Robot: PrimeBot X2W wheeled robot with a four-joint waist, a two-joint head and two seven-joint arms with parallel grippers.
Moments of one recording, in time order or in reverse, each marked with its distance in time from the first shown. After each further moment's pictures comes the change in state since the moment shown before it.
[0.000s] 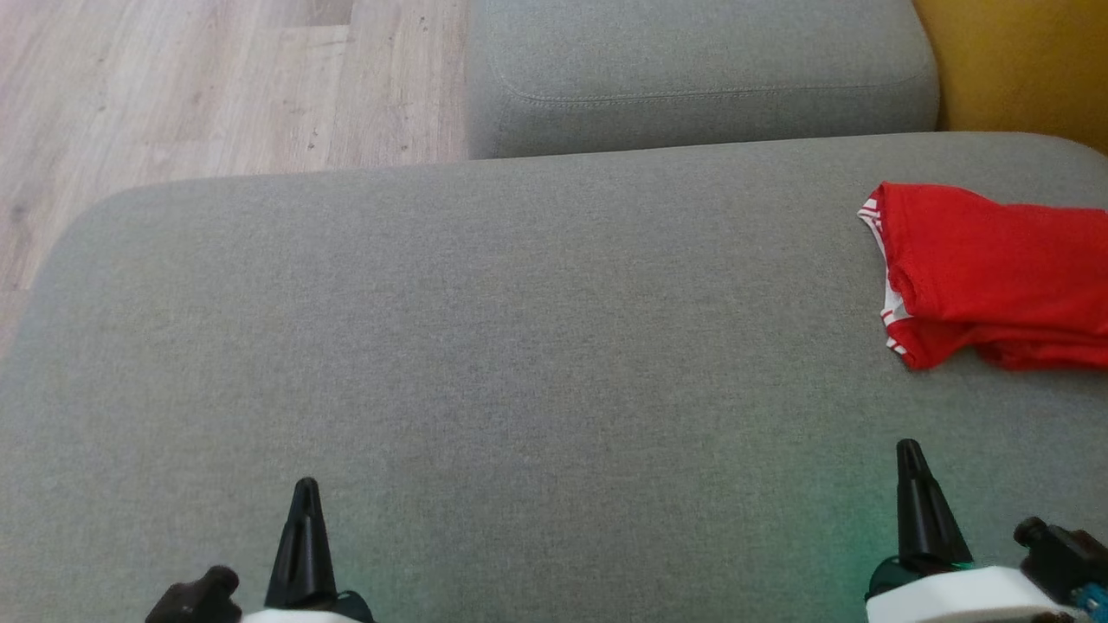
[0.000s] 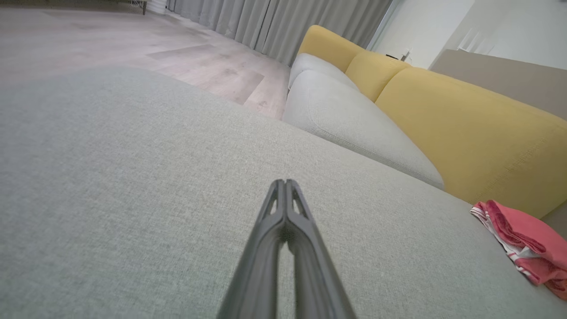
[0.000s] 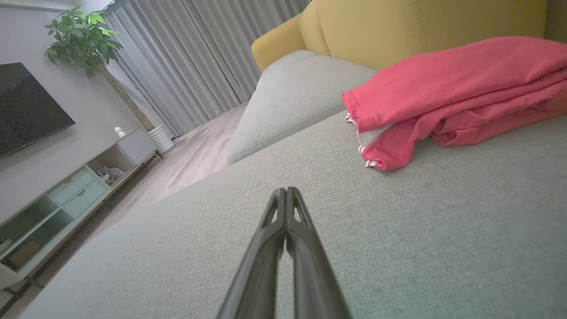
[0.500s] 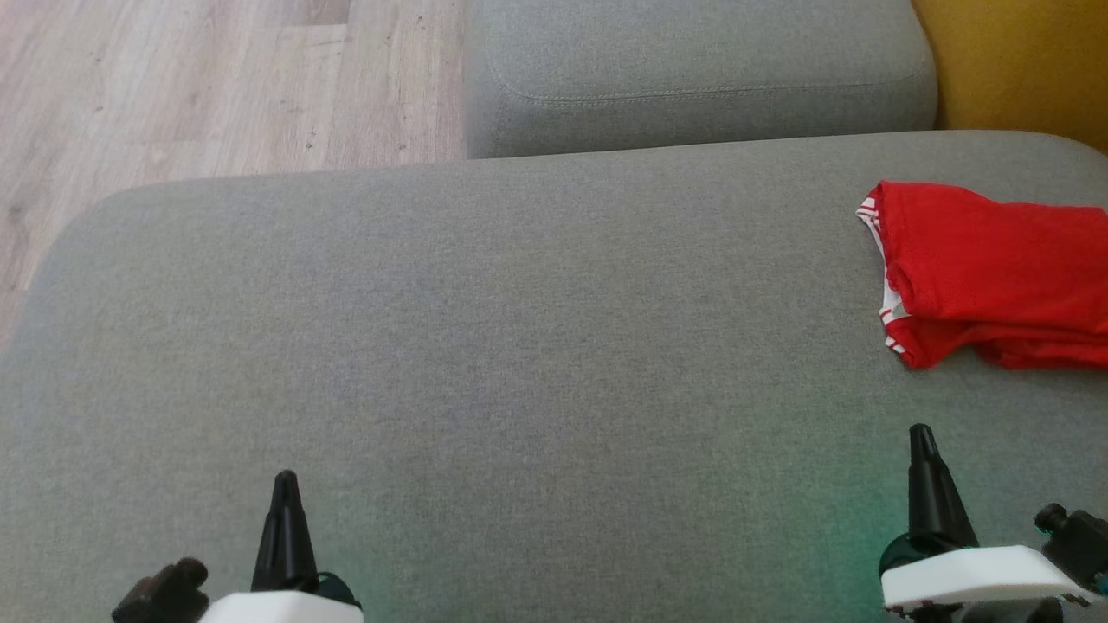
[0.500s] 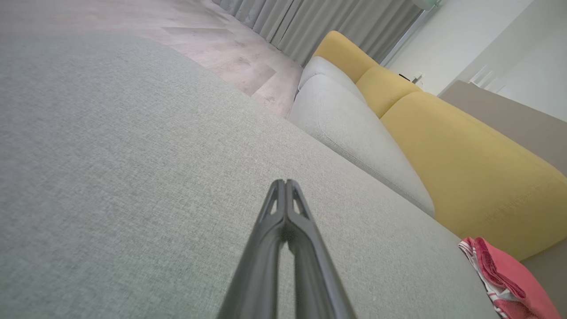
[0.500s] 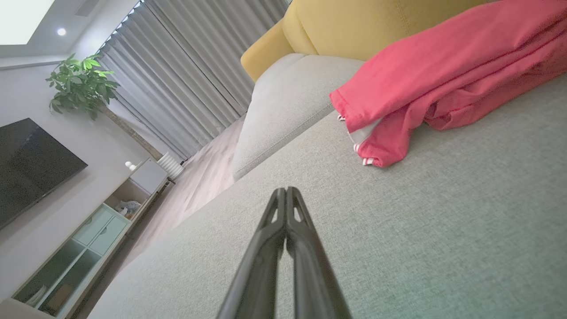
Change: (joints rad) left arm -0.026 0.002 0.024 0.012 -0.172 -0.018 0.035; right arm -0.038 -0.002 -0.012 0.013 0.177 0.000 0.037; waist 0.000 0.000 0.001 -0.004
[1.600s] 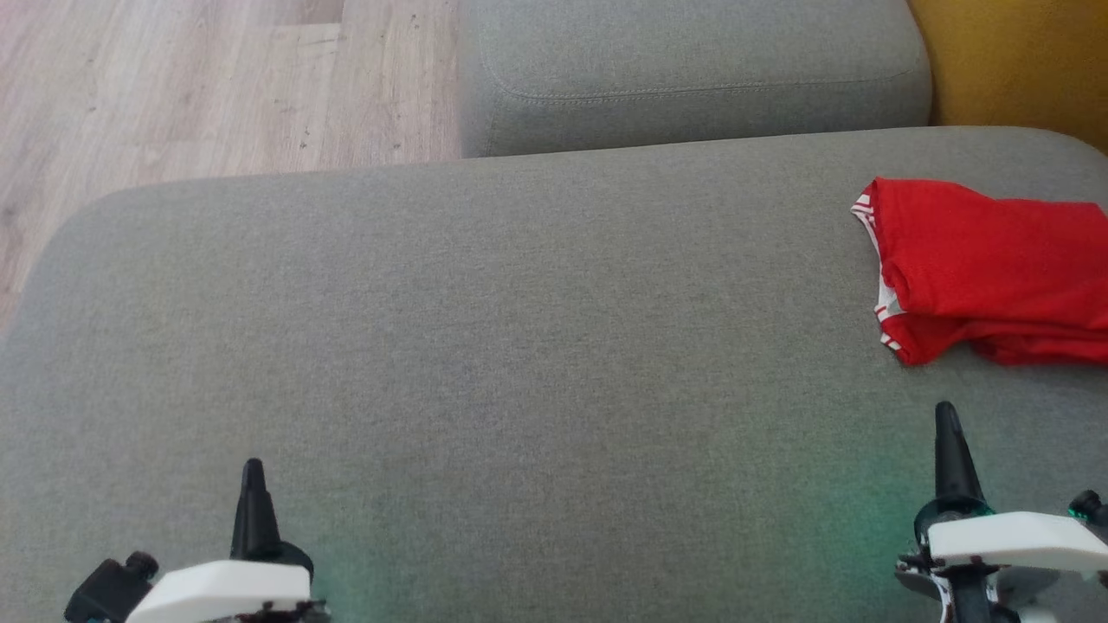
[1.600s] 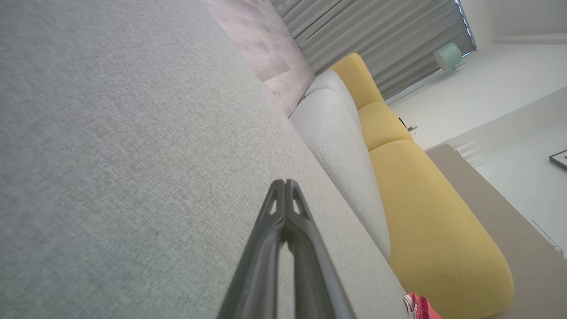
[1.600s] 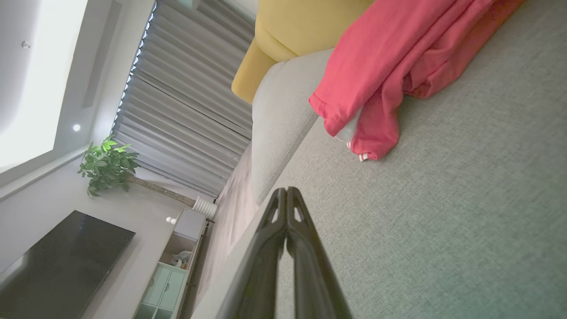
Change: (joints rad) left arm -0.061 0.004 0.068 0.031 -0.383 -0.036 0.092; right arm -0.070 -0.007 -0.040 0.033 0.396 0.000 0.091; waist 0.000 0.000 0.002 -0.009
